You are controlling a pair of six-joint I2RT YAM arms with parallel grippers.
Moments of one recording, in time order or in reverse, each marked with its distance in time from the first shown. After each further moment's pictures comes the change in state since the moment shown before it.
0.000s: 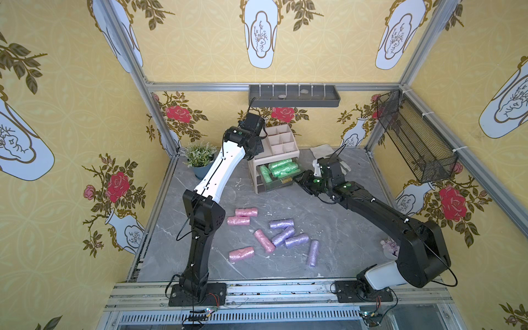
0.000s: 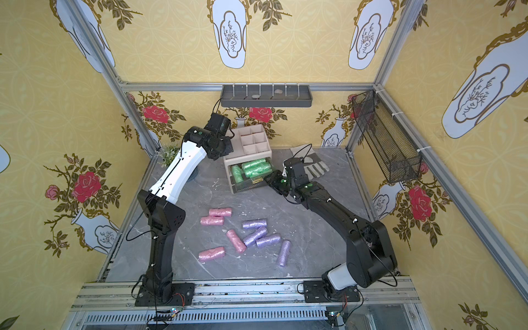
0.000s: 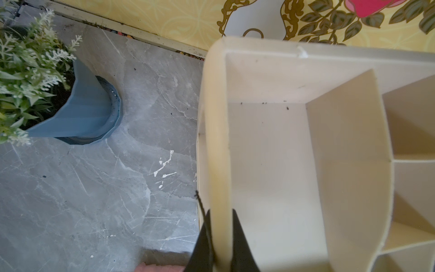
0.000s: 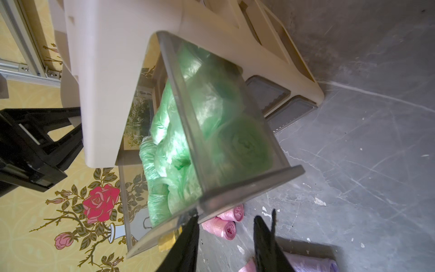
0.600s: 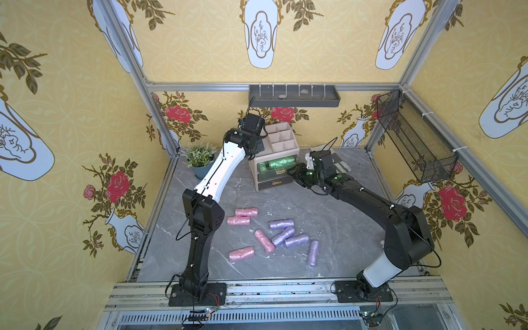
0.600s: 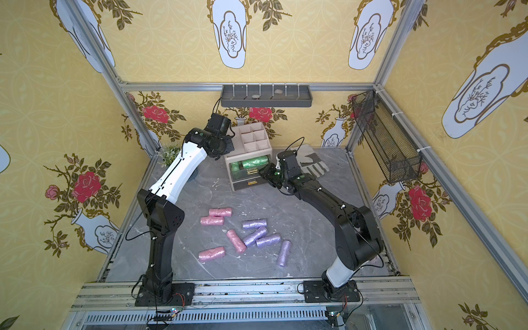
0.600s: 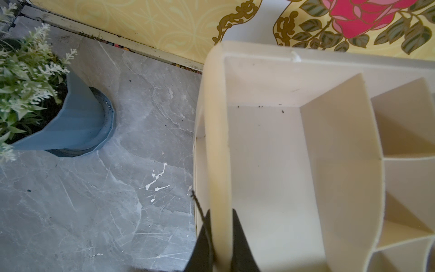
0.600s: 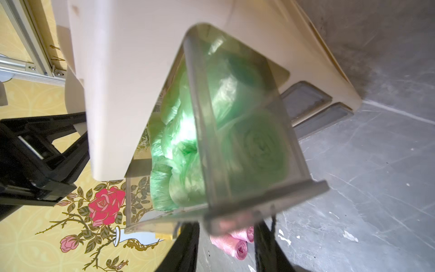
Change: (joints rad) left arm 0.001 -0.017 -0.055 0.082 -0.014 0.003; right arm 0.030 0.148 0.137 0.034 -0.031 -0.004
